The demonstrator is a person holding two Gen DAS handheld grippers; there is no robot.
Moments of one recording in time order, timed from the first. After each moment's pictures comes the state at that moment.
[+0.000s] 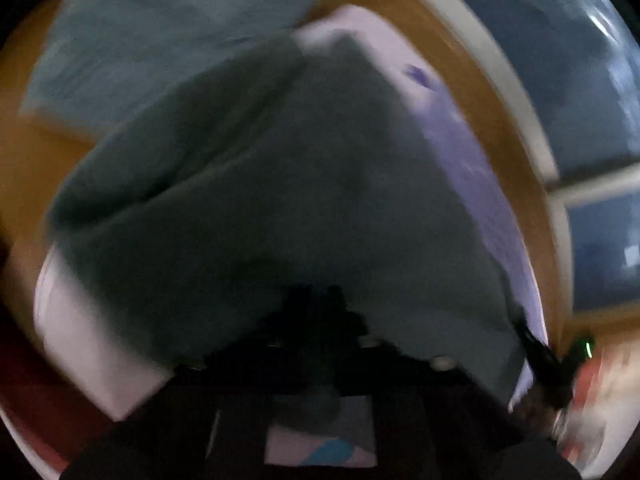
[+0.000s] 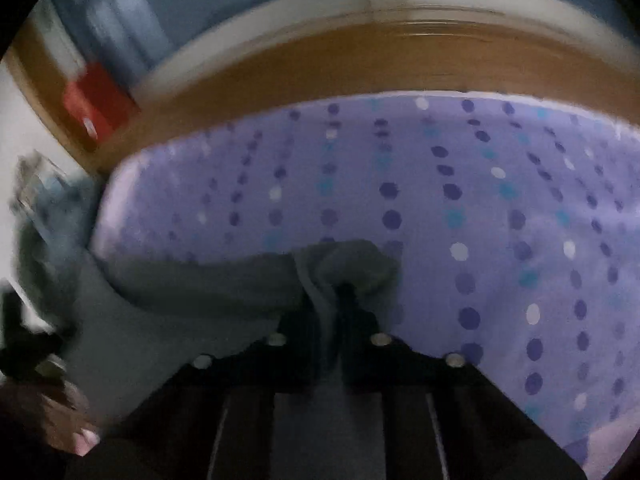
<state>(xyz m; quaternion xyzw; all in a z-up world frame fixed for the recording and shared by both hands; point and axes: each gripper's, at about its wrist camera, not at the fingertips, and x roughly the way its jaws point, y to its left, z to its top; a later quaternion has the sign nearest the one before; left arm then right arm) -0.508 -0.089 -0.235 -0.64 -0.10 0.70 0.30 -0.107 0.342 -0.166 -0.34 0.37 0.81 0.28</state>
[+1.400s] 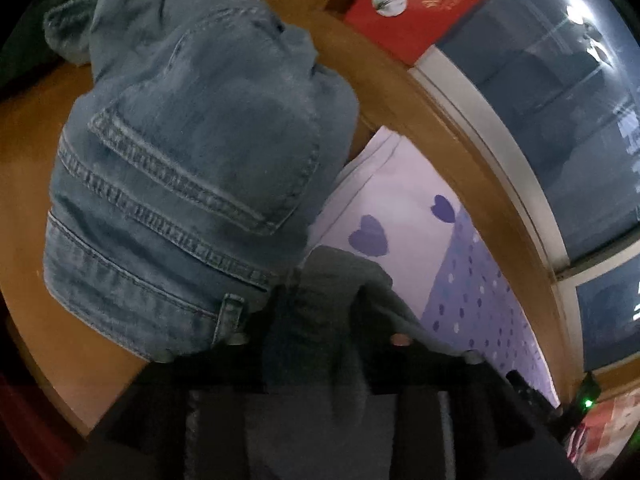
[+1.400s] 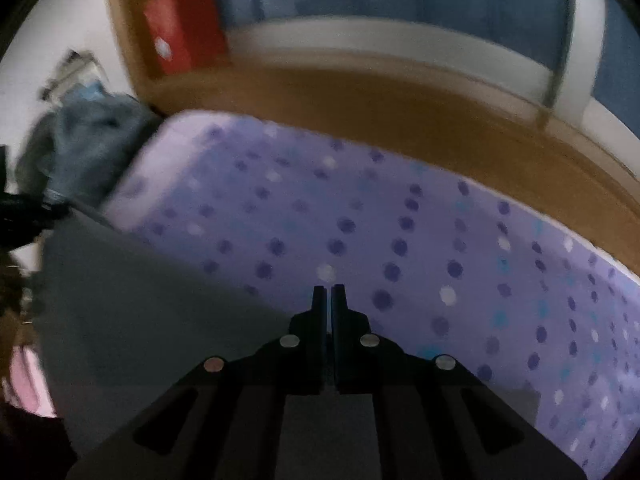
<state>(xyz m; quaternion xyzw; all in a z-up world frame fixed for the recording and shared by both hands) -0.610 -0.060 -0.209 -0.56 -0.11 0.77 0.29 -0.255 0.301 -0.166 -0.44 0.14 0.86 0.23</state>
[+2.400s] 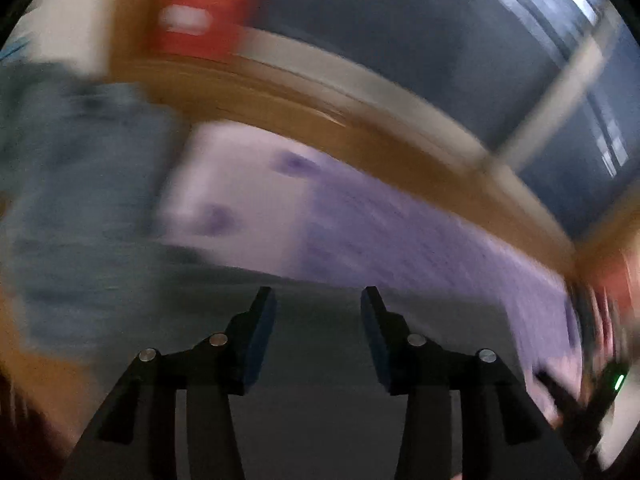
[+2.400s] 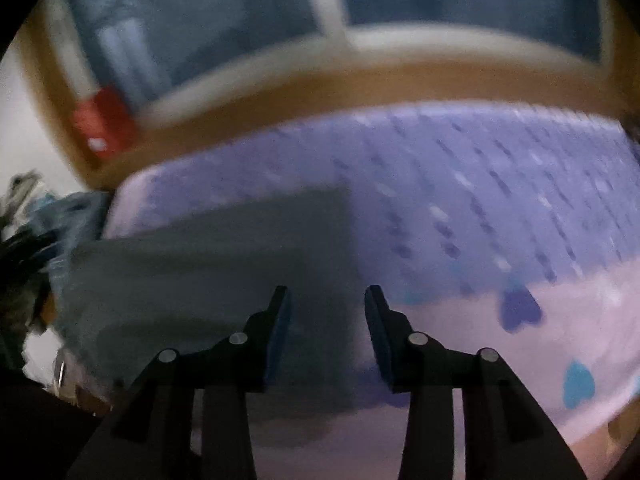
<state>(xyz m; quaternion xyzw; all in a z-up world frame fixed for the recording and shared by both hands) -0.499 0.017 -0.176 -0.48 0.07 0.74 0.46 -0.056 0.232 -0.131 -0.32 0.26 0.85 0.33</state>
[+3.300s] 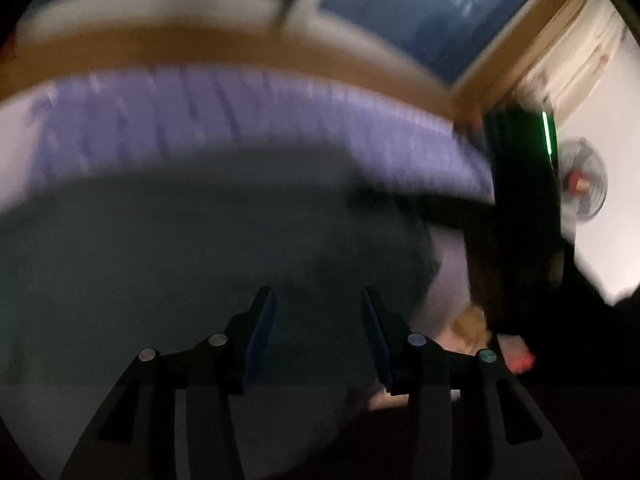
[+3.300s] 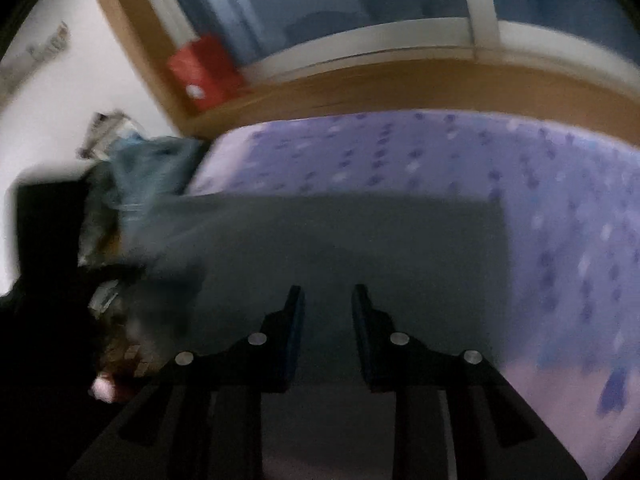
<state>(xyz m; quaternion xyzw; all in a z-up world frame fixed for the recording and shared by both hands) -0.312 0.030 -0.206 -0.49 0.18 0.53 0.67 -0.119 0.257 -0.144 -0.38 0.25 0.87 0.19</state>
